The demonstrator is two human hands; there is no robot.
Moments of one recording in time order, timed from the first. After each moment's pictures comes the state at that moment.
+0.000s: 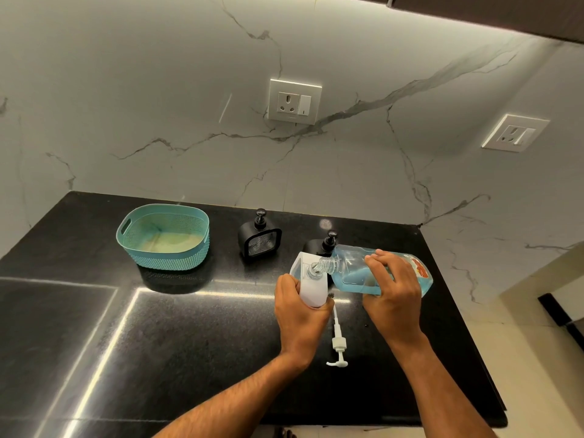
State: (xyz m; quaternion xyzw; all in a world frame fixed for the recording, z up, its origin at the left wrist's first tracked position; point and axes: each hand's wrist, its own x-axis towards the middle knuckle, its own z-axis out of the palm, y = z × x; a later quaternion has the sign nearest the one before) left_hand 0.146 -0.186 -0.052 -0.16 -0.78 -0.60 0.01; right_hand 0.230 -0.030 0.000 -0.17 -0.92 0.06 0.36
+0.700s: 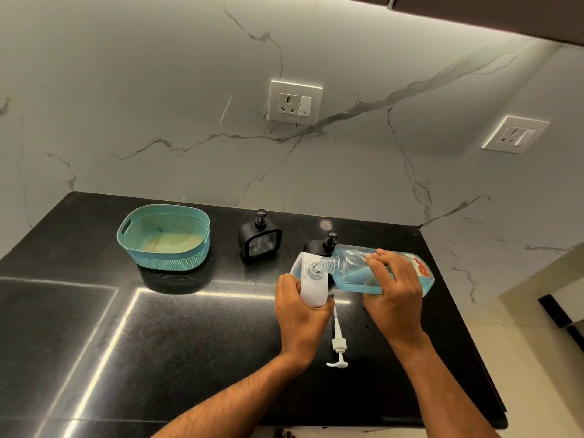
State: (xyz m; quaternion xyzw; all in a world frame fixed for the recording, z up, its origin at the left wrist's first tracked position) left_hand 0.145 -0.185 -0.053 -0.16 -0.78 -0.60 0.02; right_hand 0.229 -0.029 0.005 -0.16 -0.92 0.04 0.36
